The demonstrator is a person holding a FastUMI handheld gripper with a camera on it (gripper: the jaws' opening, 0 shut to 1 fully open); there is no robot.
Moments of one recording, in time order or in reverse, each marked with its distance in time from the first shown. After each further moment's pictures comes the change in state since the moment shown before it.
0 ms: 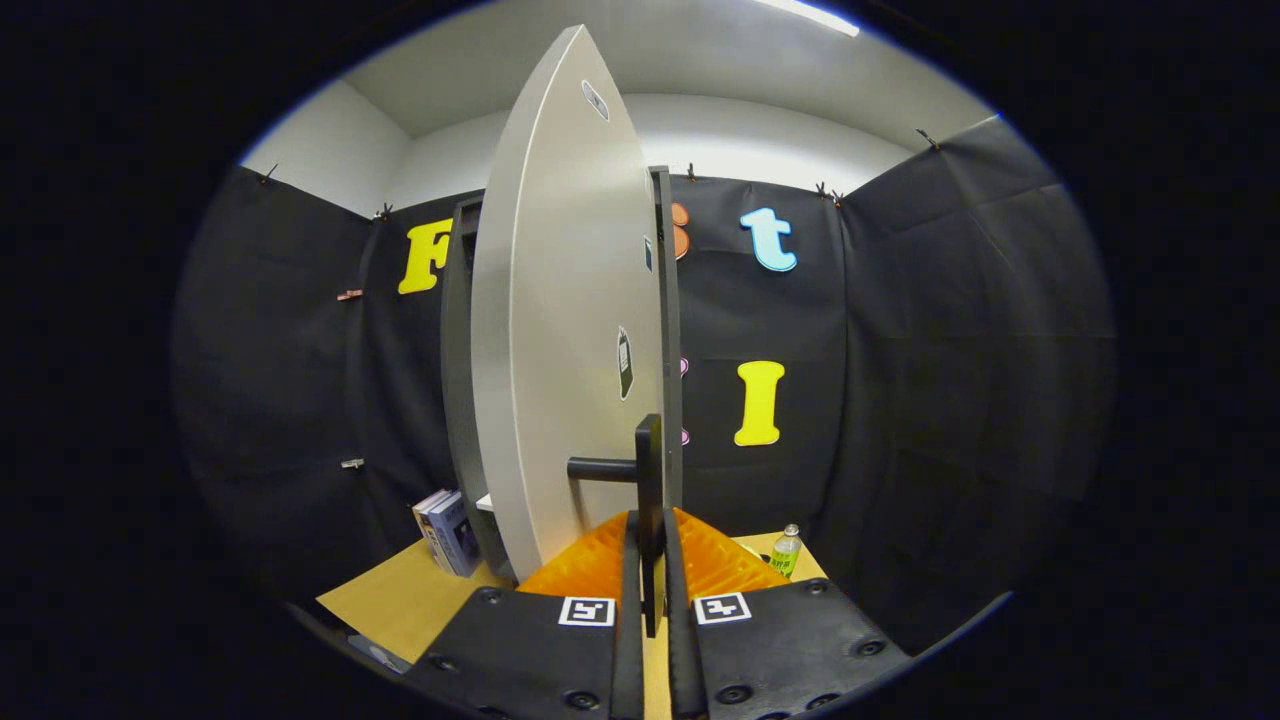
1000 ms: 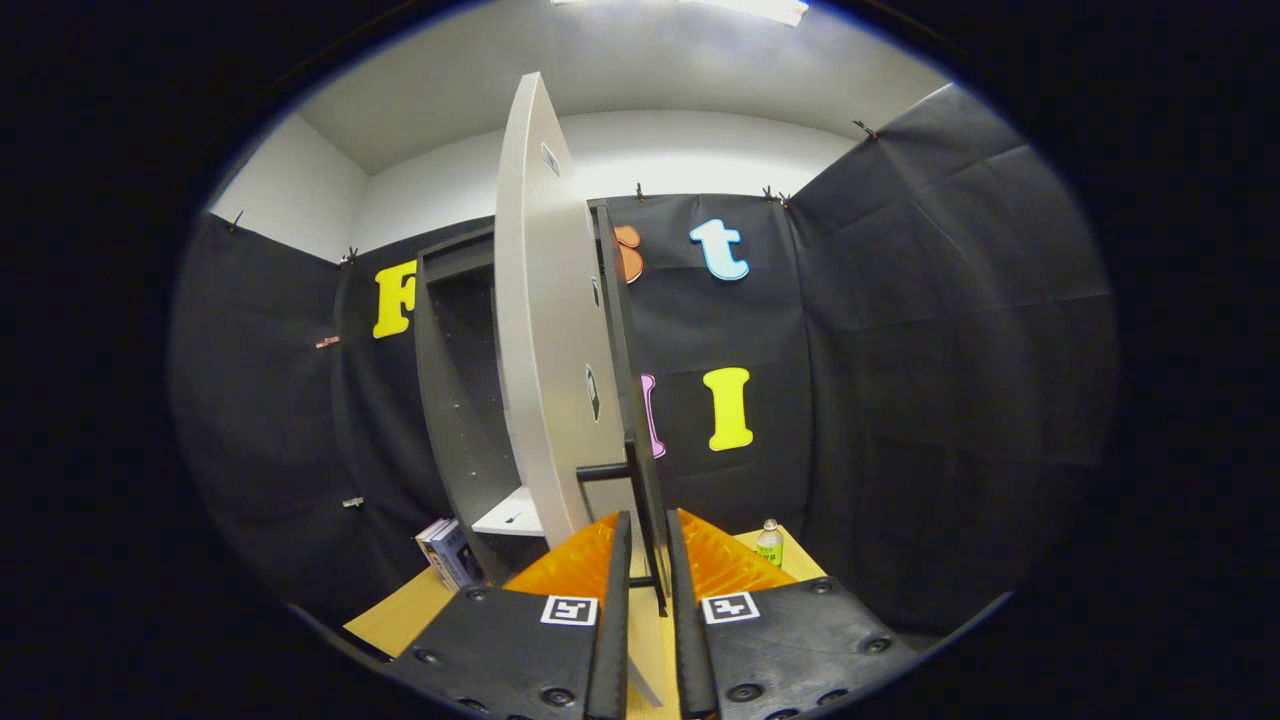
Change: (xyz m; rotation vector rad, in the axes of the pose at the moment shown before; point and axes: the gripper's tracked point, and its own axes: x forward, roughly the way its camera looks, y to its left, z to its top) arm -0.039 -0.023 0.013 0.109 -0.038 -0.101
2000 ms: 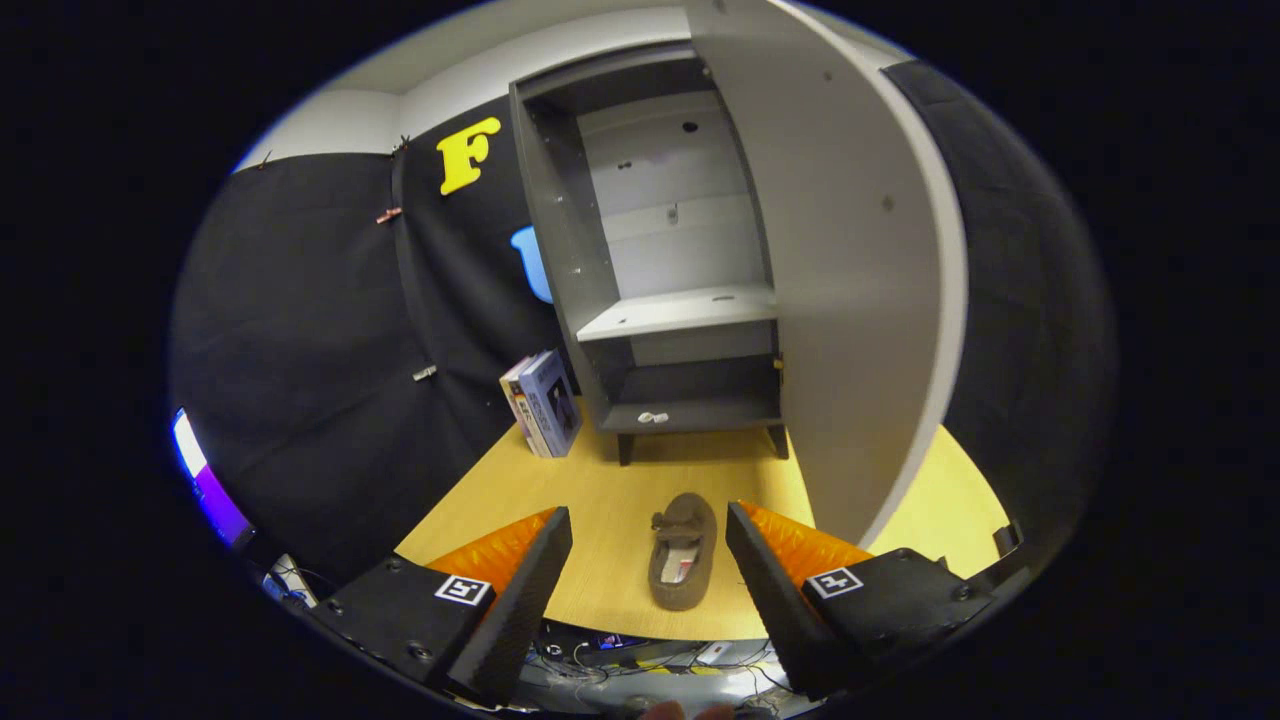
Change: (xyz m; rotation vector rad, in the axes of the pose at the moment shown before) arm -0.032 0.146 -0.244 0.024 0.479 0.187
